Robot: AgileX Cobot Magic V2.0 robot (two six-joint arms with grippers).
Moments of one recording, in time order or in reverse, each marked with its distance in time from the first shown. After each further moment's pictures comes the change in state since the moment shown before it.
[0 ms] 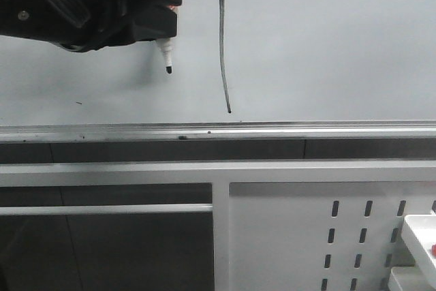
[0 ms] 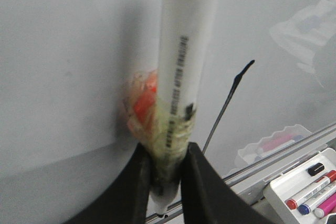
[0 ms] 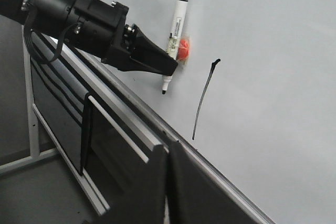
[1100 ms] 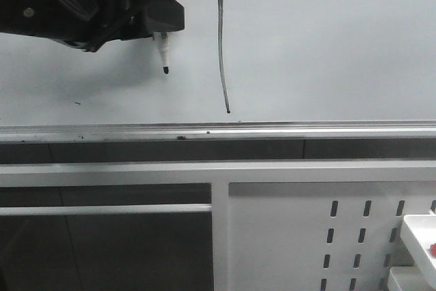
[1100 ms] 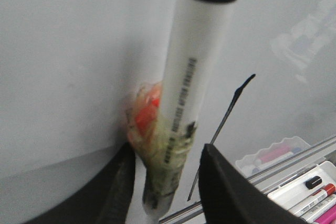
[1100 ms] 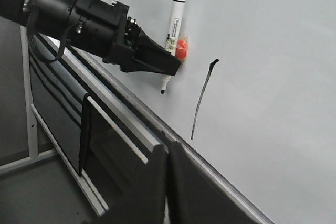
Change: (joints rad) left arm -0.005 0.009 -0.002 -0.035 -0.032 0.004; right arm 0.000 0.000 0.000 0.000 -0.002 0.000
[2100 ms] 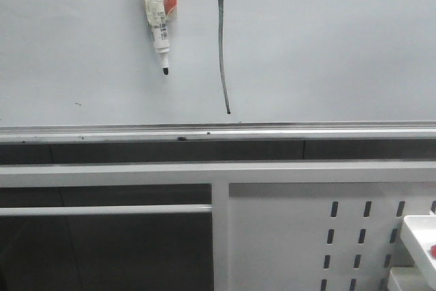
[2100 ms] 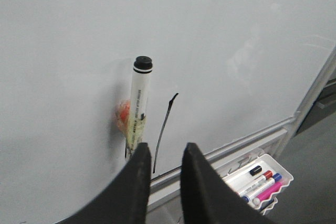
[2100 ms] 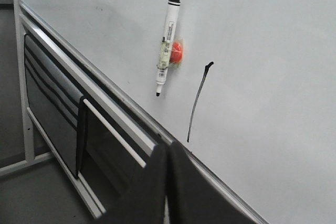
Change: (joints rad) left arm 0.001 -0.660 0.122 0.010 0.433 0.085; right arm 0.000 0.000 0.003 0.002 -0.017 0.002
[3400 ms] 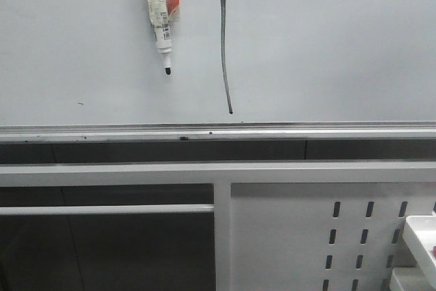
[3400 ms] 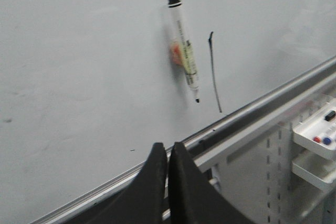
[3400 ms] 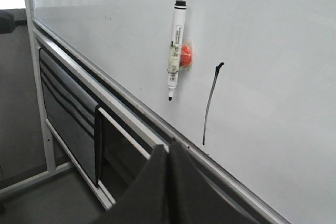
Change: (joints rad) left arm 0.152 -0.652 0.368 0.254 0.191 0.102; right arm 0.000 0.000 0.000 0.086 0.007 0.000
